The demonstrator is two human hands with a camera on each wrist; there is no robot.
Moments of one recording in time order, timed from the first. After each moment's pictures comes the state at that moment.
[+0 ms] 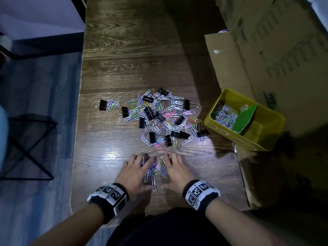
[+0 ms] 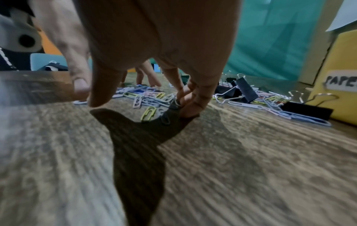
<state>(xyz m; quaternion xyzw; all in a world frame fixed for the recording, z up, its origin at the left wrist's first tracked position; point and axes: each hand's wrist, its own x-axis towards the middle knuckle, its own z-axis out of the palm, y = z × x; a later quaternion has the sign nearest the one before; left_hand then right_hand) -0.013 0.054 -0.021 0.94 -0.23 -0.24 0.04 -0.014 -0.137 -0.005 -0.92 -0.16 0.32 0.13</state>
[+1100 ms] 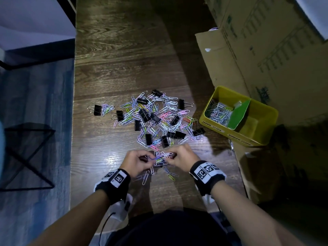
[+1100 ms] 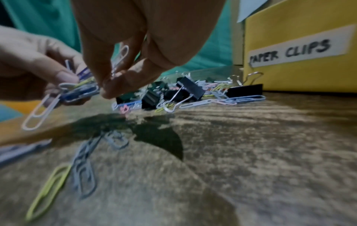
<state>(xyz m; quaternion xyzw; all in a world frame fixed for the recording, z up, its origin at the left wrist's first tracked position) 0.030 0.035 -0.026 0.81 0.03 -0.26 0.53 0.030 -0.166 0.005 -0.88 -0.03 0.30 0.37</state>
